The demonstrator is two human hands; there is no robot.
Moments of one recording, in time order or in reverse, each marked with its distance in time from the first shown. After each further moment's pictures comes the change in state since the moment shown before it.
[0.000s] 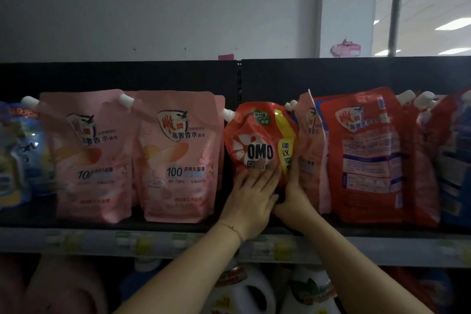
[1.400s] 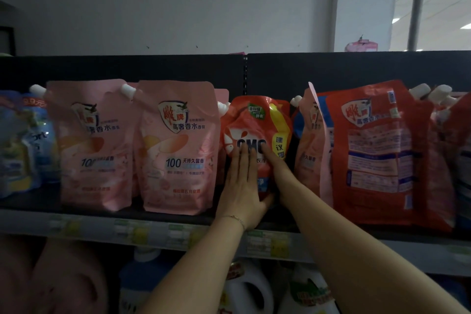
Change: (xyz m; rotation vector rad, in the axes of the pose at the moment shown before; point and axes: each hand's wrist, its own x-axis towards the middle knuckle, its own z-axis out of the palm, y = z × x) left_hand 0.002 0.006 -0.005 -0.145 -0.060 -0.407; right_hand 0.057 -0.018 0.022 0.843 0.011 0.456
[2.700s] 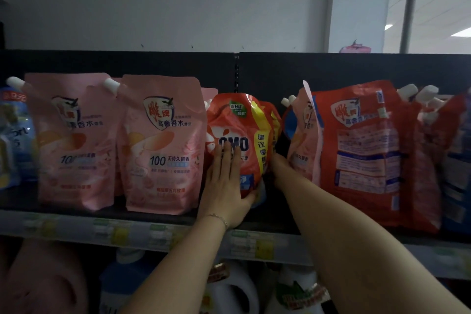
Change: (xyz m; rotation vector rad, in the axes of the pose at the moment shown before) left_hand 0.002 -0.010 0.005 0.011 0.095 0.004; right_hand 0.060 -0.010 -0.025 -0.122 0.137 0.115
